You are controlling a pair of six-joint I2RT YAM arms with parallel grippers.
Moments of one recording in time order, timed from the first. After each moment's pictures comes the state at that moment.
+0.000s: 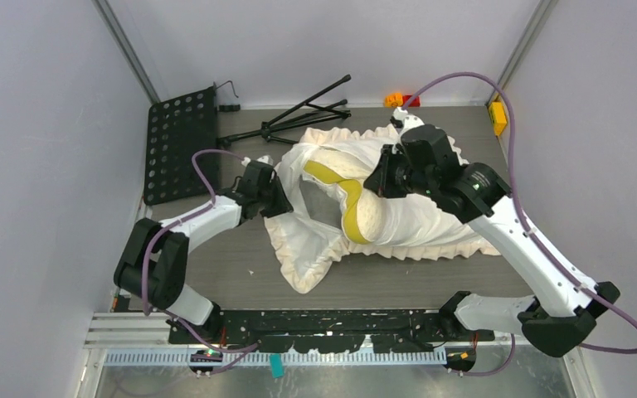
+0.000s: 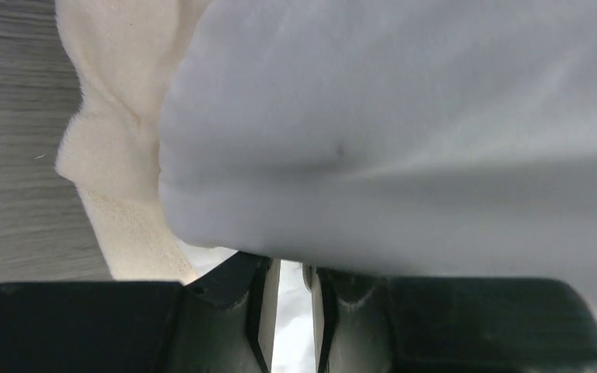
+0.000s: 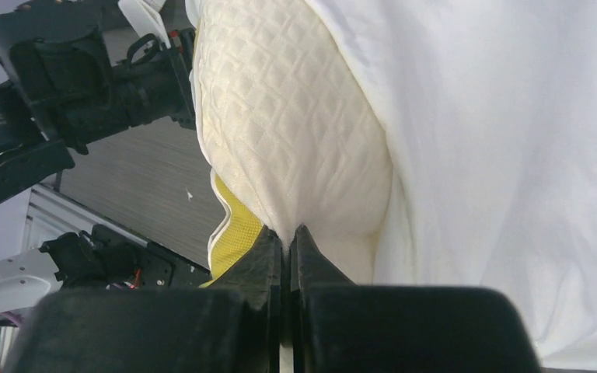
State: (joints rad) left arm -0.44 1.49 0.84 -0.18 0.05 -0.68; right arm 0.68 1.21 1.47 -0.88 0.03 0.56
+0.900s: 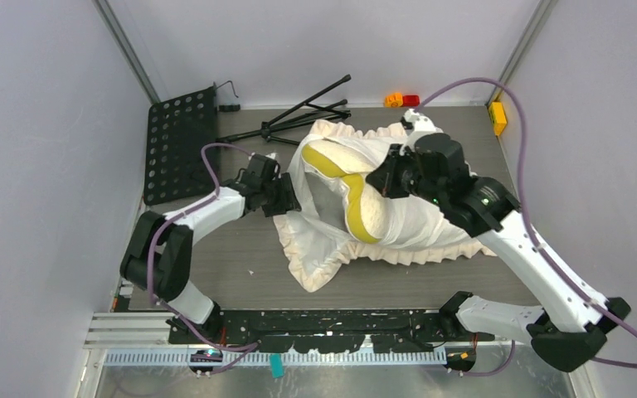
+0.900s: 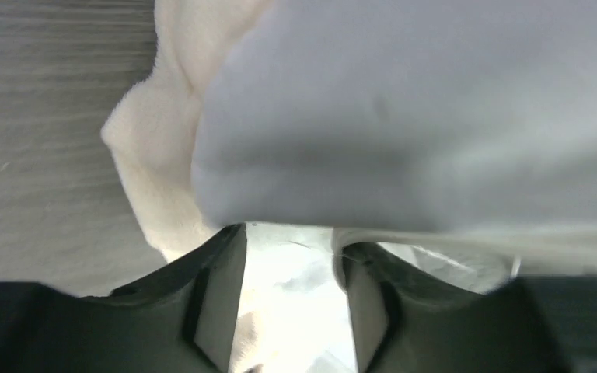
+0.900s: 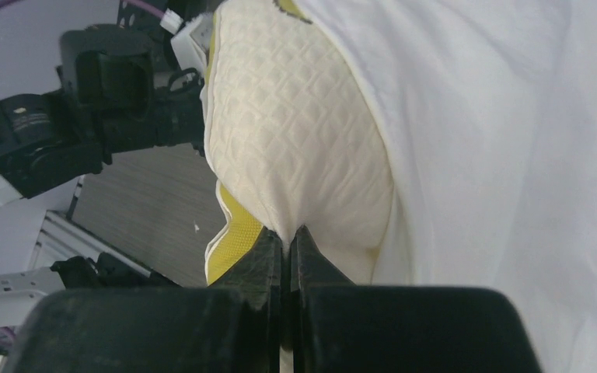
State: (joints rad) left arm -0.44 1.61 0.95 -0.25 0.15 -0.63; right arm 0.67 1.05 1.37 -0.77 0.10 0.51
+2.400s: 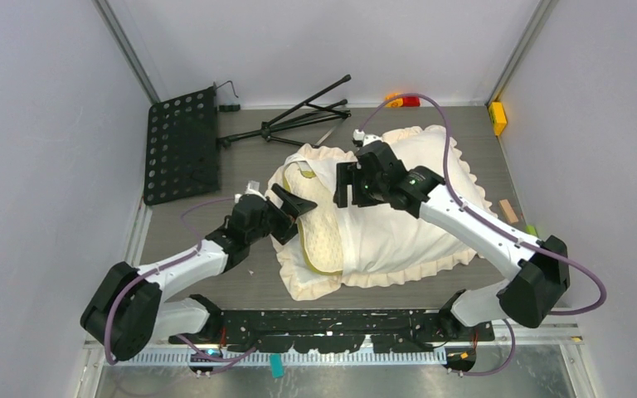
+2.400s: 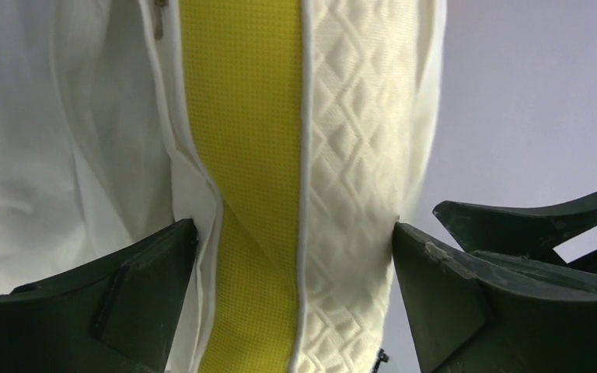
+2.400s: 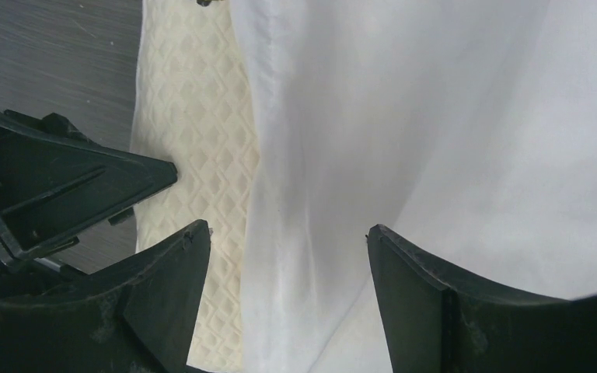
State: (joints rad) left arm -0.59 1.19 0.47 0.28 0.11 -1.38; right arm 0.72 1.39 1.24 -0.64 0.09 0.51
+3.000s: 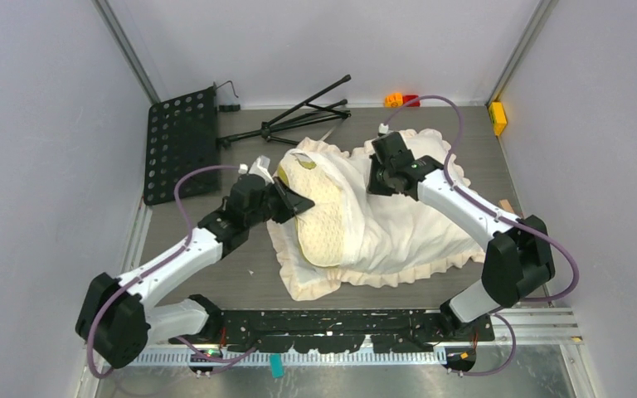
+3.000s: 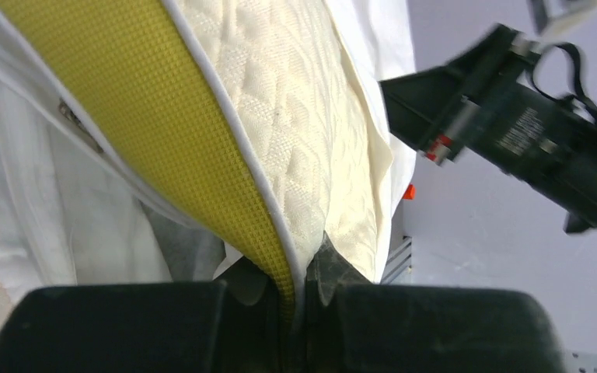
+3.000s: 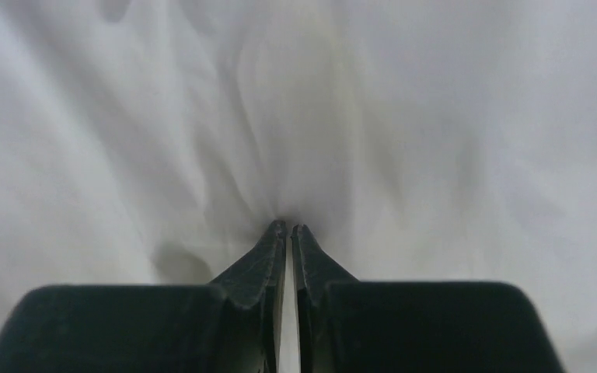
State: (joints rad) left arm -0.60 1.12 0.75 -0.05 0.14 -1.00; right arm 0.50 1.53 1.21 -0.57 0.13 0.54
